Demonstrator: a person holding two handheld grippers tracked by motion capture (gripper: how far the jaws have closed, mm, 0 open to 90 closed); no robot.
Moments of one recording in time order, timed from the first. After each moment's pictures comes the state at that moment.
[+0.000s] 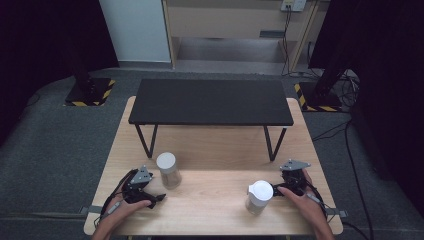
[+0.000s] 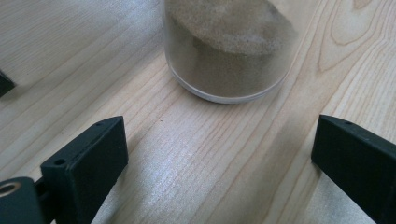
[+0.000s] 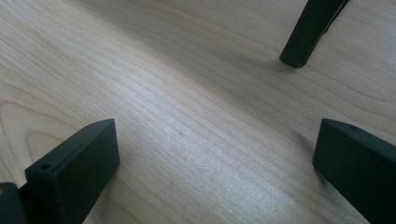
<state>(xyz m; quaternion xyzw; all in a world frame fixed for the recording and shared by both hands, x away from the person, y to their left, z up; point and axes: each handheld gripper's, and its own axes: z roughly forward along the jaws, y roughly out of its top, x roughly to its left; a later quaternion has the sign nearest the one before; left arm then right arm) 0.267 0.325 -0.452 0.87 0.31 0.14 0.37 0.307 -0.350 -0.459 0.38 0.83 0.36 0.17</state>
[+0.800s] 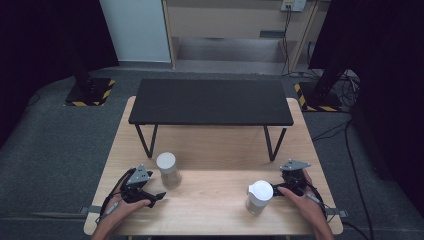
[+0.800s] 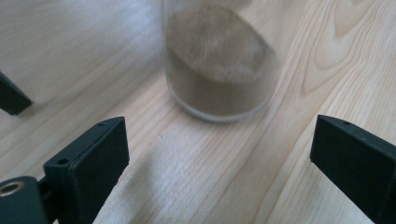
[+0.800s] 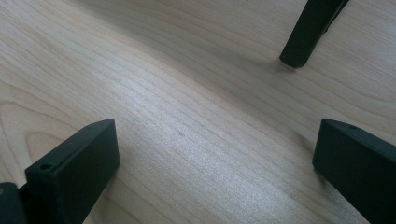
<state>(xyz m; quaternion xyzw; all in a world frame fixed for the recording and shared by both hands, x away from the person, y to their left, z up) 0.259 0.328 -0.446 0.85 0.31 0.15 0.39 0.307 -0.350 -0.459 0.38 0.83 0.36 0.17</state>
